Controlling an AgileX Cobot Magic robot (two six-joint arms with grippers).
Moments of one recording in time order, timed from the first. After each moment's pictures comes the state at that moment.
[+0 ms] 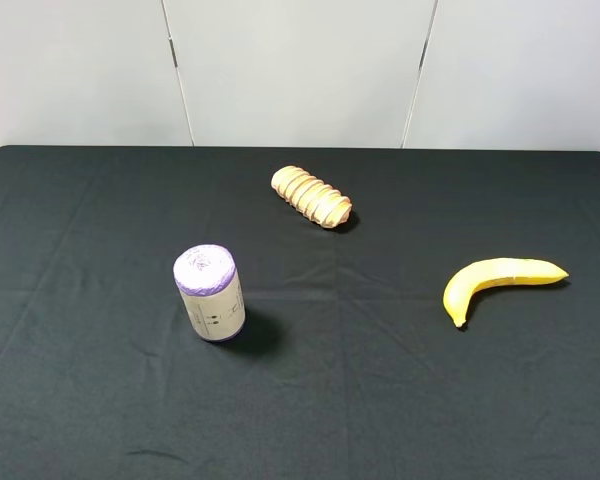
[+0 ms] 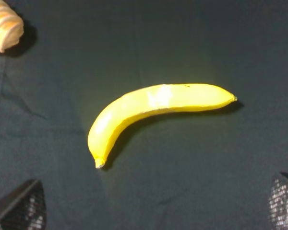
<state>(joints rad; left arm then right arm) 0.13 0.00 -0.50 0.09 1.06 -0.12 -0.26 0.57 -0.61 0.33 0.93 -0.35</state>
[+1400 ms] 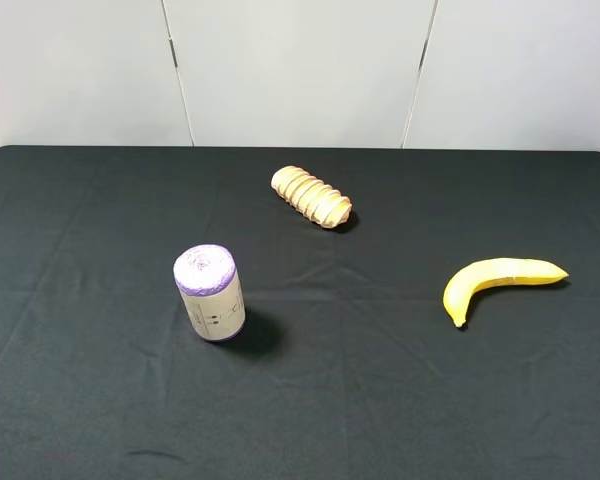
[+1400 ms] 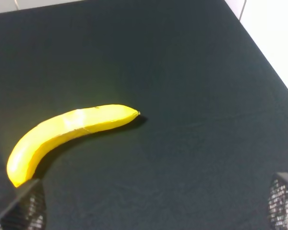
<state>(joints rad) 0.13 0.00 -0.50 0.09 1.06 -0.12 -0.26 0.07 -0.50 0.03 1.02 -0.06</state>
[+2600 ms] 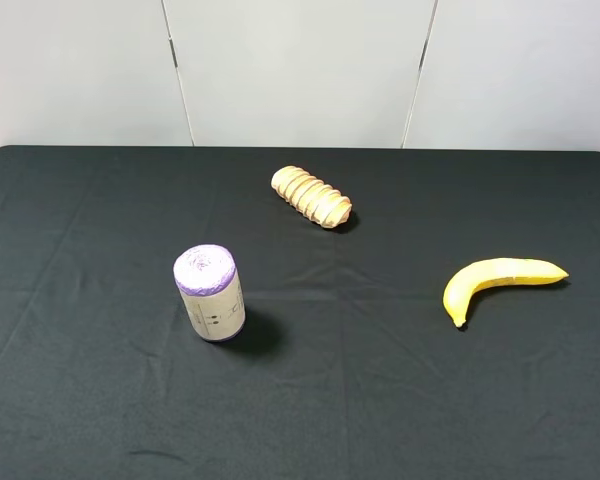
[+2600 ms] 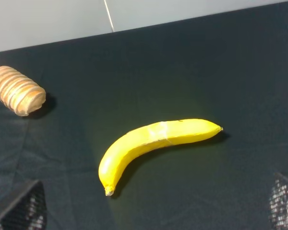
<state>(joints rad) 0.13 0.00 -0.50 0.09 1.06 -0.12 -0.08 -0.01 -0.50 0.13 1.01 0.01</state>
